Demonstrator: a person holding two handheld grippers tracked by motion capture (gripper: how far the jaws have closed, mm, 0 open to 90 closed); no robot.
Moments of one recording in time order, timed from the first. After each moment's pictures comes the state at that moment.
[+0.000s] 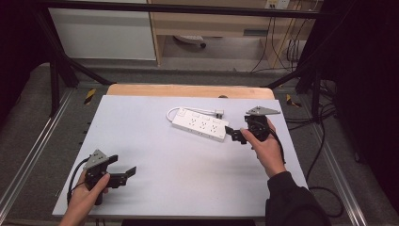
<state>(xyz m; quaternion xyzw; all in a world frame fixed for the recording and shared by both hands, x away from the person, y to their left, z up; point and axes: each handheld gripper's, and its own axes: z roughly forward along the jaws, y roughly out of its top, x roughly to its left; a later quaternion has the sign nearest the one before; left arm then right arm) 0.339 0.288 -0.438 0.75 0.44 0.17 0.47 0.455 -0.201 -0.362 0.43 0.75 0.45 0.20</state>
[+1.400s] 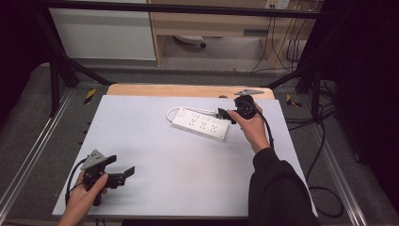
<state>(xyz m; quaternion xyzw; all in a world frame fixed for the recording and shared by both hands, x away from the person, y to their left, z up) 0.335 0.291 -0.436 0.74 0.45 0.17 0.47 0.534 -0.178 -0.371 0.46 0.75 0.43 0.21</state>
